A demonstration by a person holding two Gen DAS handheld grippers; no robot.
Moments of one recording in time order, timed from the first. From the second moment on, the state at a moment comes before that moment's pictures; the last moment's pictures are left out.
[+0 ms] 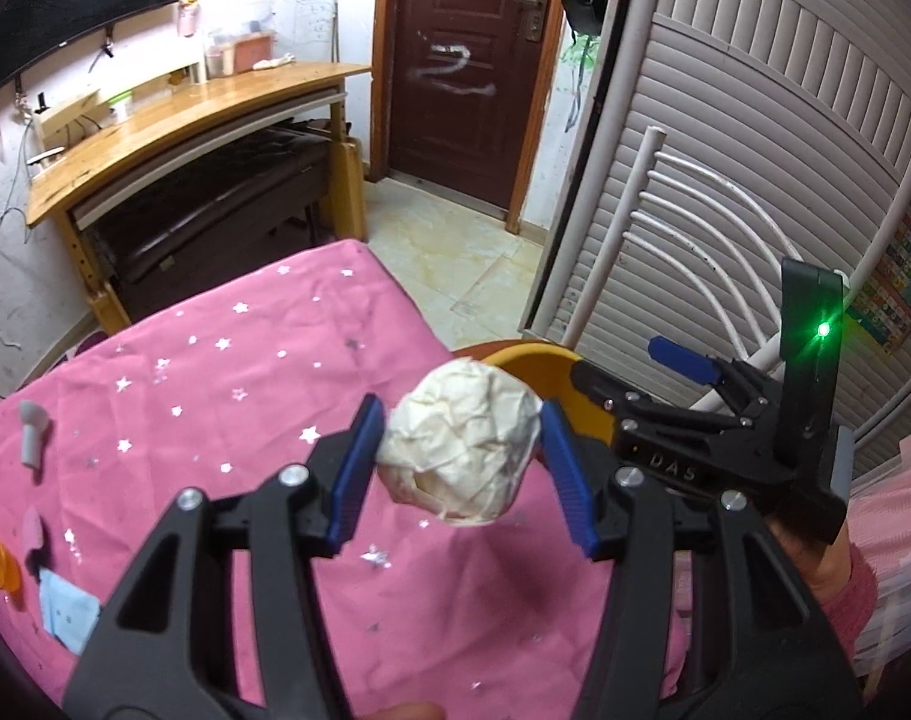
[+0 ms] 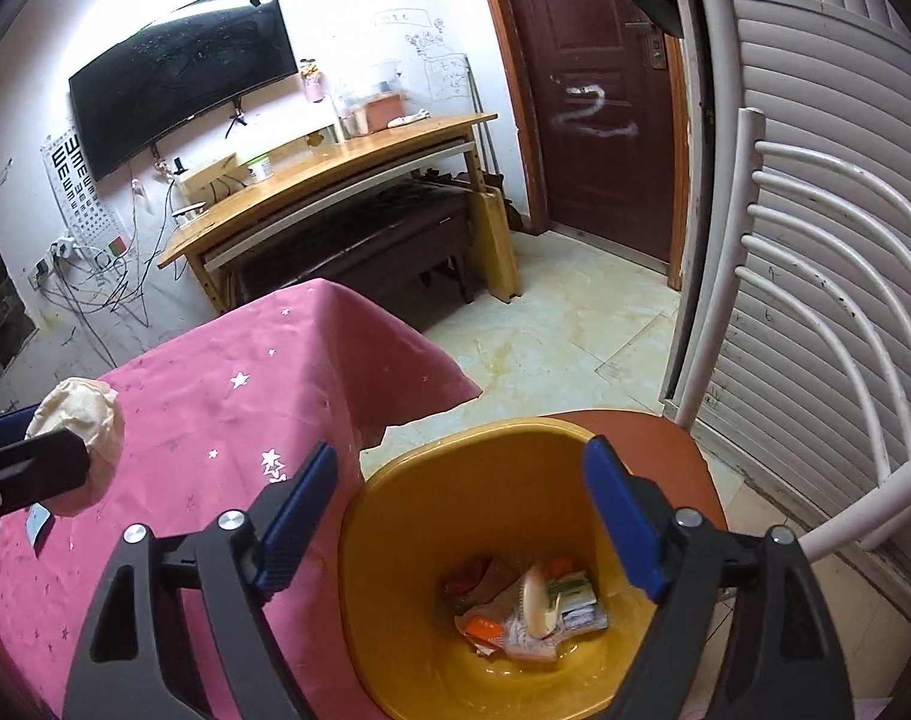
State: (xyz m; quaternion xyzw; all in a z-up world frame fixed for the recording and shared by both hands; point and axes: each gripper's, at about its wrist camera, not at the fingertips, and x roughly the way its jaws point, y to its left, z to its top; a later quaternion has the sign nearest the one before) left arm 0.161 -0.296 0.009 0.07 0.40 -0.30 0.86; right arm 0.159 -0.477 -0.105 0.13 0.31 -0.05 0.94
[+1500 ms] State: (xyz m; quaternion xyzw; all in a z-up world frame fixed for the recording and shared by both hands) left arm 0.160 -0.271 0.024 0.04 0.39 -0.27 0.88; right arm 0.143 -0.476 -0.079 0.13 0.27 -0.06 0.95
